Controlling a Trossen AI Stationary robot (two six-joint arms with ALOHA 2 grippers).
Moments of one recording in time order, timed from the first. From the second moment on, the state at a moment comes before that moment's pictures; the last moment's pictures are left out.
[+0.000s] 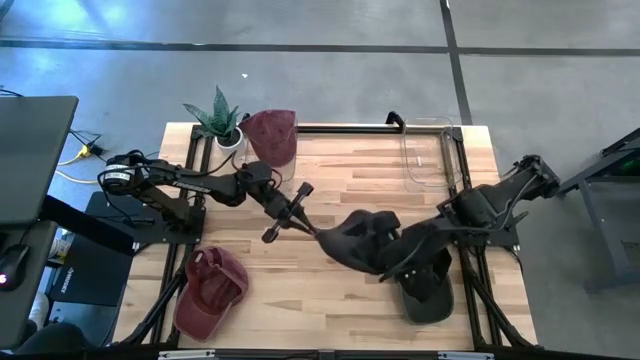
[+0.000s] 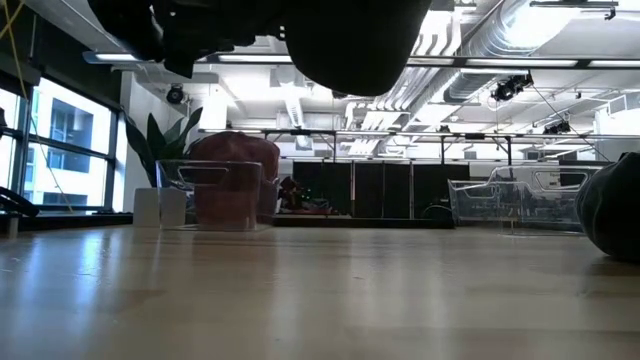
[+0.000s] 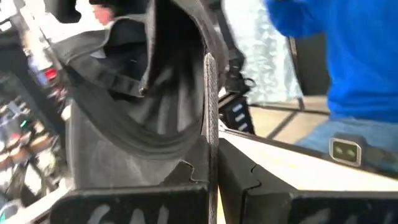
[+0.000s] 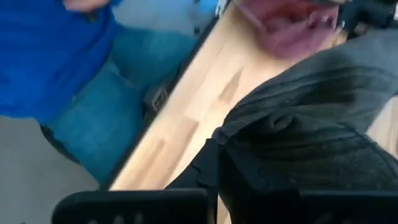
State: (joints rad) left arm 0.10 1.45 0.72 0.73 0.77 0.40; right arm 0.51 1.47 1.69 -0.97 -0.03 0.05
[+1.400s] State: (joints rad) left arm -0.13 1.45 0.76 0.43 -0.05 0.84; right arm 0.17 1.61 1.69 -1.43 0.14 0.29
